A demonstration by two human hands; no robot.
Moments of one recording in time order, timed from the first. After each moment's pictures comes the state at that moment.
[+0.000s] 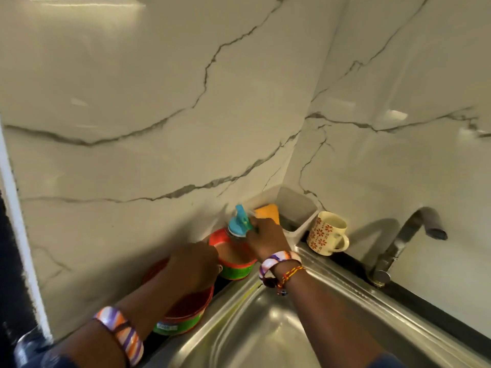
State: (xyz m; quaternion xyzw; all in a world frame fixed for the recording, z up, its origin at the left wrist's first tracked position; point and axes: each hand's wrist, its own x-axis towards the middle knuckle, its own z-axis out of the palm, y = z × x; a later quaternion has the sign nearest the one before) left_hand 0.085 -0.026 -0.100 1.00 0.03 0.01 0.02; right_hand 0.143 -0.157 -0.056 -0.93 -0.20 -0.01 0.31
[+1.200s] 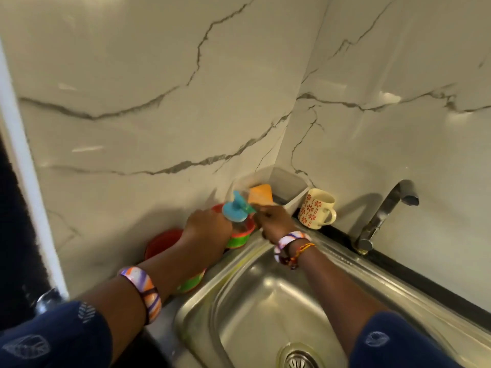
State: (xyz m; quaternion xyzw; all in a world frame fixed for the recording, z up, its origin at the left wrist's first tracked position) left_hand 0.065 -0.060 -0.077 0.99 -0.01 0.09 -0.10; right_hand 0.141 -0.190 -0.071 -0.90 -0.15 0.02 0.41
